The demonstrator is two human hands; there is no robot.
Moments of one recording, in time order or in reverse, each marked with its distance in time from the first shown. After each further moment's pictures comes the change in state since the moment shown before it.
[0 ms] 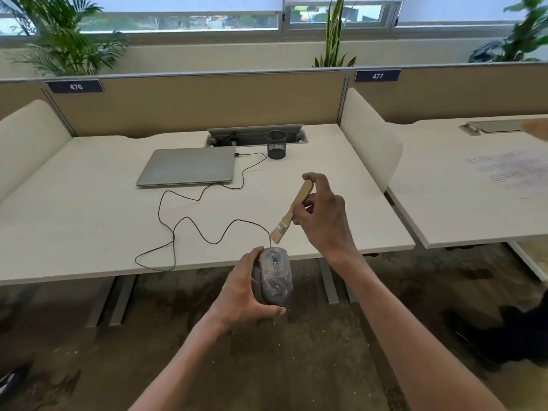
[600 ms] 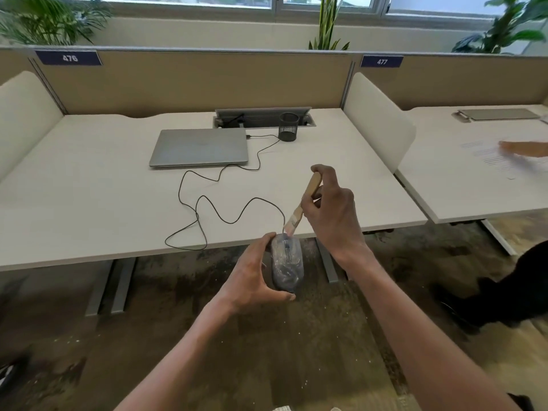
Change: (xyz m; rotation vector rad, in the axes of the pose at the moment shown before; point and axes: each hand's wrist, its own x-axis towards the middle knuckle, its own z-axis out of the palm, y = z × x) left_hand -0.047 -0.045 -0.072 -0.002 -0.079 0.070; right_hand -0.052 -0.074 0.073 -0.243 0.053 -0.040
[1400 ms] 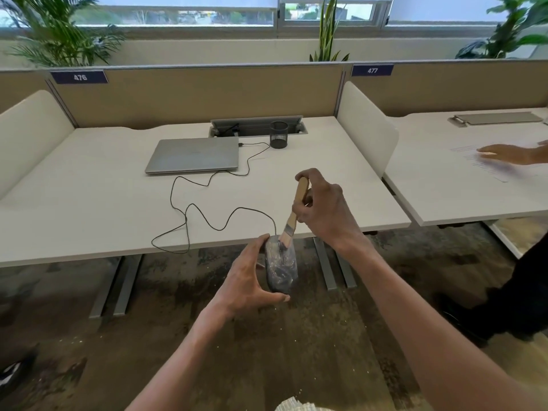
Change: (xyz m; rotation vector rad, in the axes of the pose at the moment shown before) left_hand -0.005 0.048 0.050 0.030 0.064 -0.007; right_hand -0.003 0.046 -0.061 0.083 -0.151 -0.037
